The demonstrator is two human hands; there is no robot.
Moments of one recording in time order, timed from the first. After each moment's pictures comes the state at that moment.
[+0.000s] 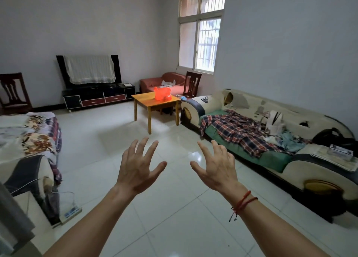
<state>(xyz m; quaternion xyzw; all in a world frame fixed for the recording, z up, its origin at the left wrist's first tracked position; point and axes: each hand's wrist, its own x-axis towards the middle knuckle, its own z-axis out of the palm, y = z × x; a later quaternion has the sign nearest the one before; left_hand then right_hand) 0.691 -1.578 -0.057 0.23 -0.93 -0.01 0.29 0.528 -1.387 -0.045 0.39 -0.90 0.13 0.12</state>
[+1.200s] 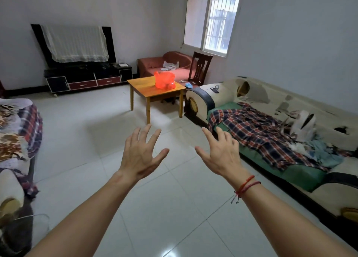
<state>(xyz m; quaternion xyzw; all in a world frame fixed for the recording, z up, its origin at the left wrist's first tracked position) 0.394 -1.918 -0.092 0.25 -0.94 -0.03 0.23 0.223 -1.729 -0.072 0.38 -0.92 0.09 0.10</state>
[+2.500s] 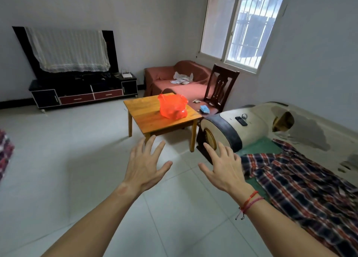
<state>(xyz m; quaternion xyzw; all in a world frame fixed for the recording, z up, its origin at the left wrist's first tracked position) -0.143 -2.422 -0.128 0.29 -0.94 -0.04 0.19 -0.327 -2.241 -0.114 0.43 -0.90 0.08 0.05</state>
